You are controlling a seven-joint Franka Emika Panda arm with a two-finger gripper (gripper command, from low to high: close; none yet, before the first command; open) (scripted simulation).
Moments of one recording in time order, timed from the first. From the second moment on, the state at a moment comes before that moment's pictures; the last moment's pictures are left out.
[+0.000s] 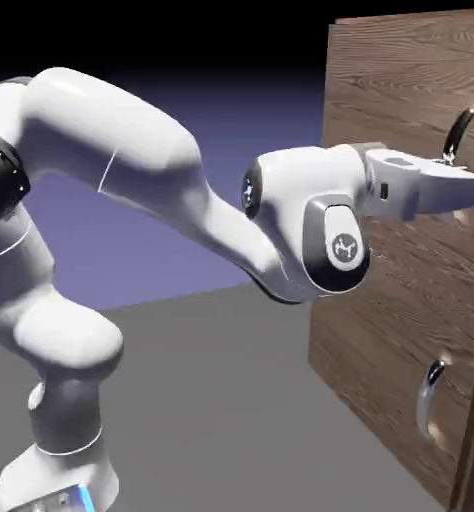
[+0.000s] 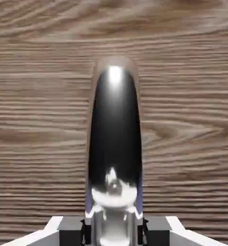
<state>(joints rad) 0.46 -0.38 -1.05 -2.32 -0.94 3.74 1.26</state>
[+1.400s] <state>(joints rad) -0.95 -0.83 0.11 -2.79 -0.84 3.75 1.62</state>
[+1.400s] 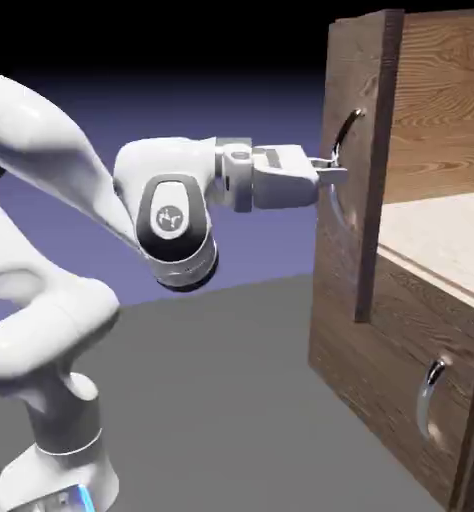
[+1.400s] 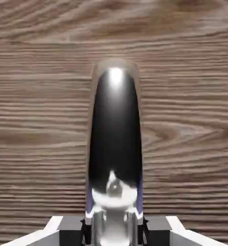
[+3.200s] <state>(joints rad) -0.35 -1.76 0.84 -2.65 -0.45 1.82 1.84</state>
